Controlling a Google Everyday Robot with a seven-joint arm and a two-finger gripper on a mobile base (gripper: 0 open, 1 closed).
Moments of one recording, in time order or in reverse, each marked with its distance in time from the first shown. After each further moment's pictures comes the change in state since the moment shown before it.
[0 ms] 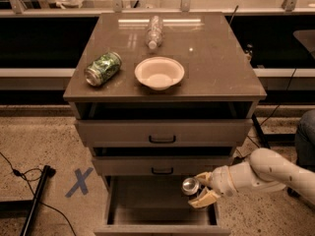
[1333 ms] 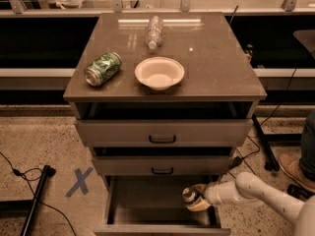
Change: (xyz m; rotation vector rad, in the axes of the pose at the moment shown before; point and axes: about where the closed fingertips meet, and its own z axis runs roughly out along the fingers) arm 0.173 -0.093 0.093 0.155 0.011 -0.046
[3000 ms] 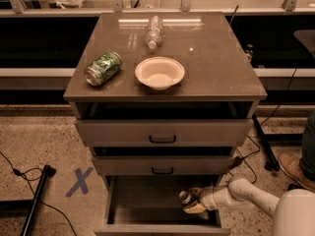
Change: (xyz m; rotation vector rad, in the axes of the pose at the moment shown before) arm 0.045 -0.002 0.049 -0.037 0.016 0.062
